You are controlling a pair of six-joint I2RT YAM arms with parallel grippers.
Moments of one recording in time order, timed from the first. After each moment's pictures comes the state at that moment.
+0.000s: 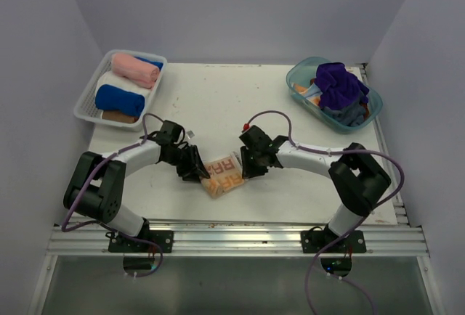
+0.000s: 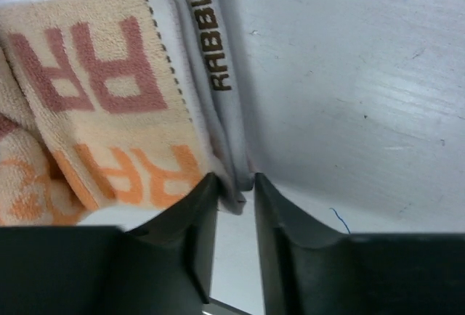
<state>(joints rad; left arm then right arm) -0.32 1.53 0.74 -0.45 0.60 -0.67 0.79 1.67 0.98 -0.43 -0.02 0.66</state>
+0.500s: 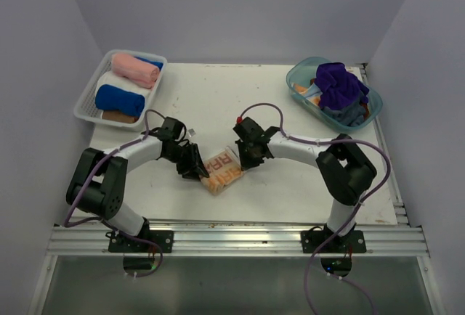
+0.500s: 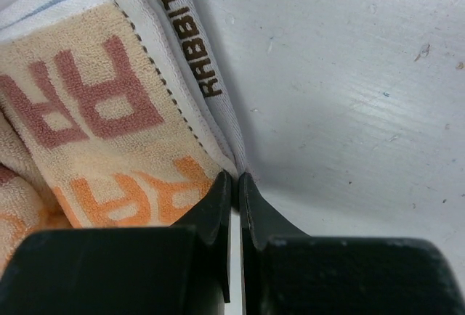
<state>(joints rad) -0.32 1.56 0.80 -0.53 0.58 -0.62 0.77 1.81 1.14 -0.48 0.02 0.56</state>
